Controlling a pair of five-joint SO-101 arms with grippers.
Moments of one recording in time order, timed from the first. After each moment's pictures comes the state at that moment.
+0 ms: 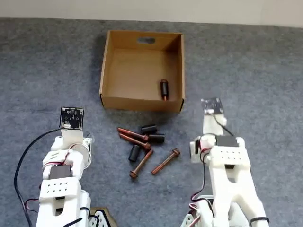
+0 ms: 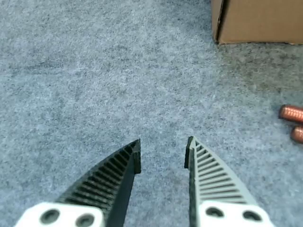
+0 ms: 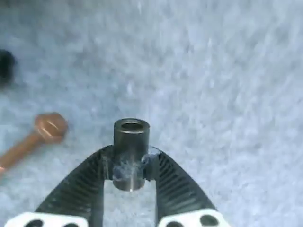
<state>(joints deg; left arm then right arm) -14.6 -64.0 91.0 29.2 -9.7 -4.1 -36.4 64.1 55.7 9.0</state>
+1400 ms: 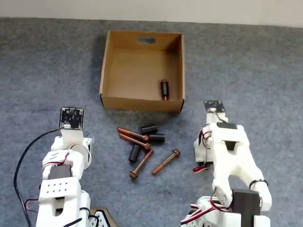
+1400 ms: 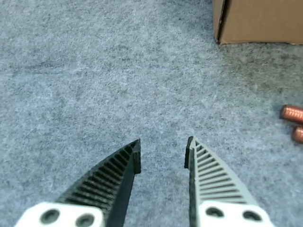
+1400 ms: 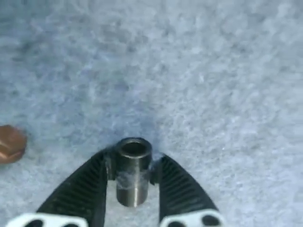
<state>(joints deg) -14.6 -64.0 91.0 29.2 -9.7 -2.8 -10.7 52.2 55.6 9.0</state>
